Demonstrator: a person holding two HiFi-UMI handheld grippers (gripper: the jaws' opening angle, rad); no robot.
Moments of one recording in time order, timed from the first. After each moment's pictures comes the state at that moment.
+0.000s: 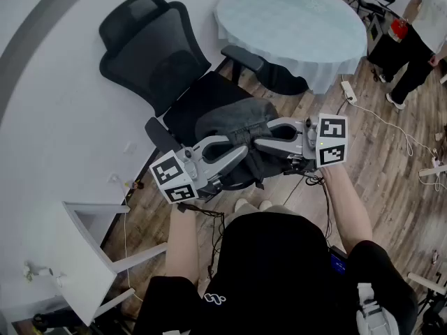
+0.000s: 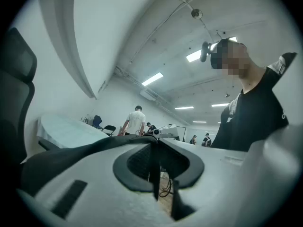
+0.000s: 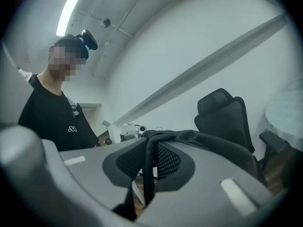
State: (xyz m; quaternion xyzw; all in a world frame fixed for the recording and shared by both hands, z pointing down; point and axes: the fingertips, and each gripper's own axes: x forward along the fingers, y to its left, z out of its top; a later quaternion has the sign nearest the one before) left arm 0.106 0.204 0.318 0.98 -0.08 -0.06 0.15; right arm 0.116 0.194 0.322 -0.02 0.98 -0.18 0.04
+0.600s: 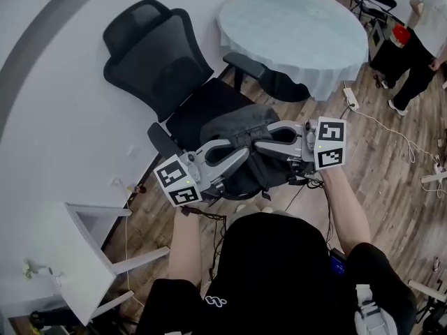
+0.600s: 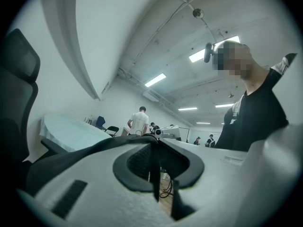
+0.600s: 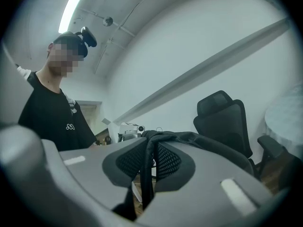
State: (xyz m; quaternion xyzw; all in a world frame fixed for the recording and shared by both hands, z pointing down) left arm 0.110 0.205 0.322 0.98 -0.10 -0.07 0.16; right arm 0.119 0.195 0.325 -0.02 0.99 -0.16 0.03
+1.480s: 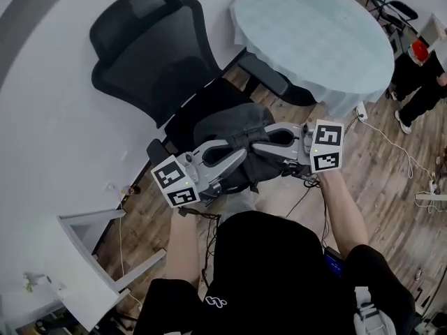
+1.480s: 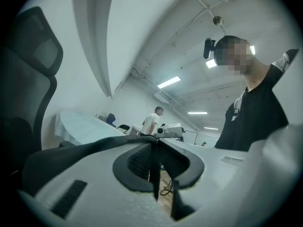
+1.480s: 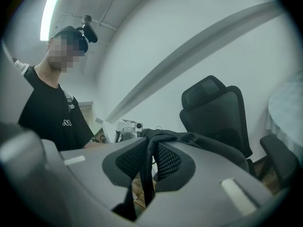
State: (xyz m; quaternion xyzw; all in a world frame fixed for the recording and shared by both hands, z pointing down) left arm 0.038 0.011 0.365 0.97 -0.13 -0.07 0.21; right arm 0.046 0.002 0.370 -0.01 0.98 -0.21 -0.01
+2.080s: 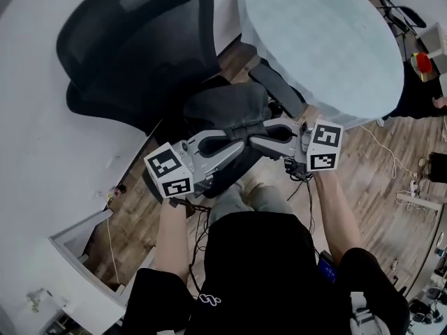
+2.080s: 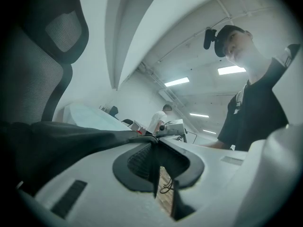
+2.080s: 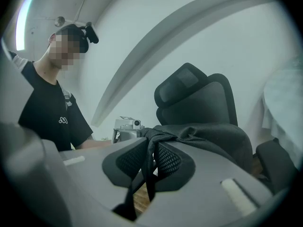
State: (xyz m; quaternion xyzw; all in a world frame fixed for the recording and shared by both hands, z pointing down) left arm -0.032 -0.176 0.413 0.96 -0.11 -0.05 0.27; right arm -0.025 -0.184 0.421 -0.06 0.96 -0.27 -0.05
